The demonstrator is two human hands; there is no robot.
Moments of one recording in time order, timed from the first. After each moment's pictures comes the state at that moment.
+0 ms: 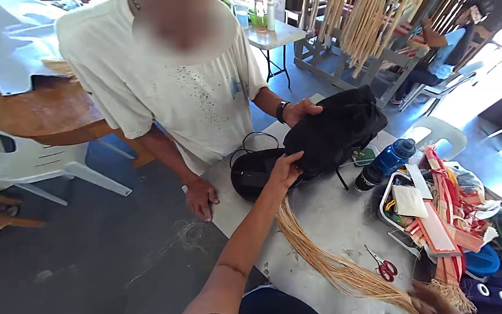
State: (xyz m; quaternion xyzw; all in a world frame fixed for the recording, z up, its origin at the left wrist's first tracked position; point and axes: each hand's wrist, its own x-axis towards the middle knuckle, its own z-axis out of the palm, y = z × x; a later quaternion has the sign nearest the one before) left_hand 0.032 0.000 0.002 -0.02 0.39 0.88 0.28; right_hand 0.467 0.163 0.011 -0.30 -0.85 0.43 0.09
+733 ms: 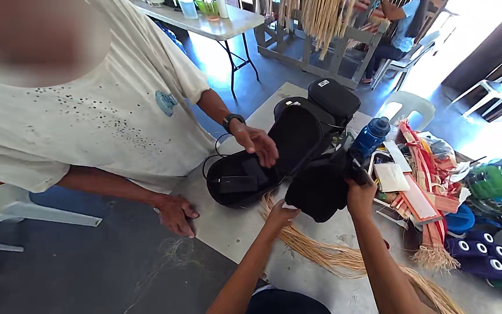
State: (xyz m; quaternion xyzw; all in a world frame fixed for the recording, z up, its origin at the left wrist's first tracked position) left_hand 0.114 -0.030 -0.101 0.05 0.68 0.60 0.42; right_hand 0.204 0.164 -0.018 -0.30 -0.69 0.49 0.44
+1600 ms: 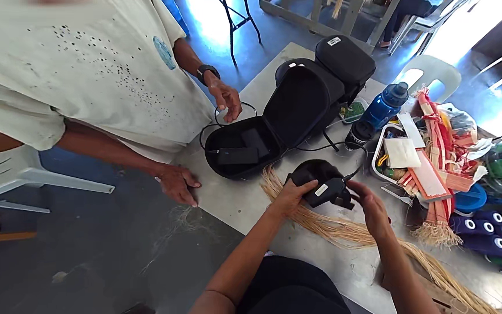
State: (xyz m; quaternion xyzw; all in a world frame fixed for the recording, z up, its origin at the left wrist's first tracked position) left_hand 0.153 -0.016 -0.052 0.07 0.47 0.75 0.46; right_hand 0.317 0.163 -0.063 -0.15 -0.75 0.62 0.17
